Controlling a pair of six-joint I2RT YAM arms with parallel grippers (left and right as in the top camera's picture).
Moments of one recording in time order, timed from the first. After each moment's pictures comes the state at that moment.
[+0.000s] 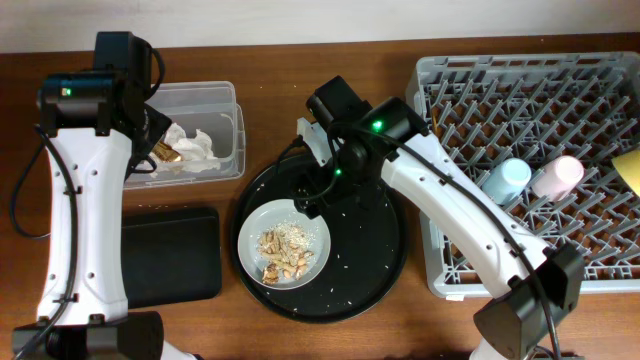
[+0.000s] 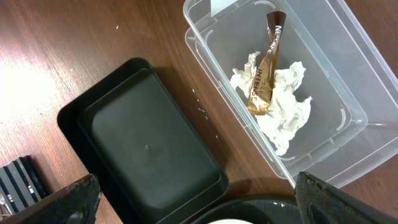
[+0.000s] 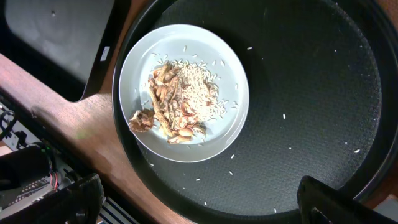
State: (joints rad) left arm -0.01 1.72 1.97 -1.59 -0.42 -1.02; right arm 0.62 1.84 1.82 -1.30 -0.28 0.09
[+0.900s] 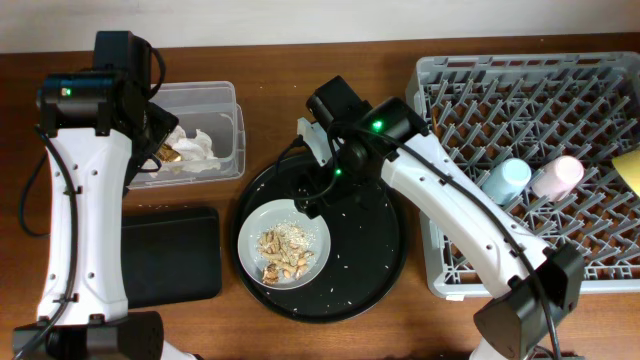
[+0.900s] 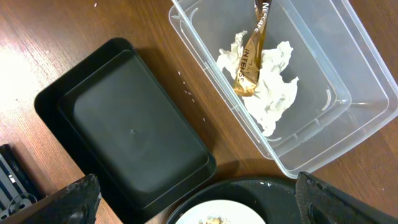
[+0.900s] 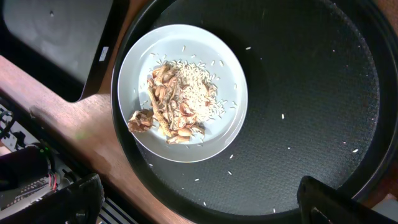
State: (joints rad) left arm -0.01 1.72 1.97 -1.59 -0.33 -1.02; right arm 0.62 1.84 1.82 -1.30 -0.28 0.09
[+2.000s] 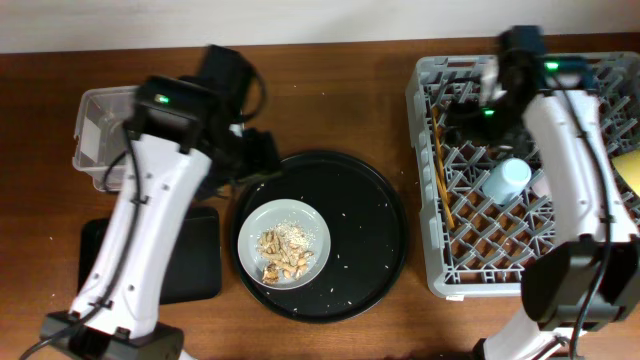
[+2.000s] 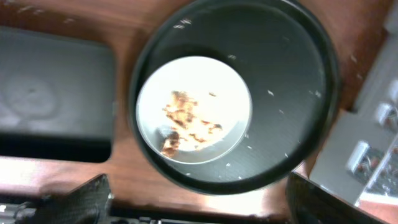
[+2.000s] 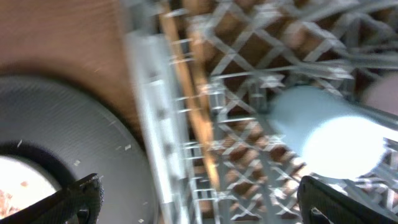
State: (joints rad) left arm -0.38 1.72 1.97 -1.64 0.03 -0.62; right arm -0.07 1.85 1.82 -1.34 -0.08 0.14
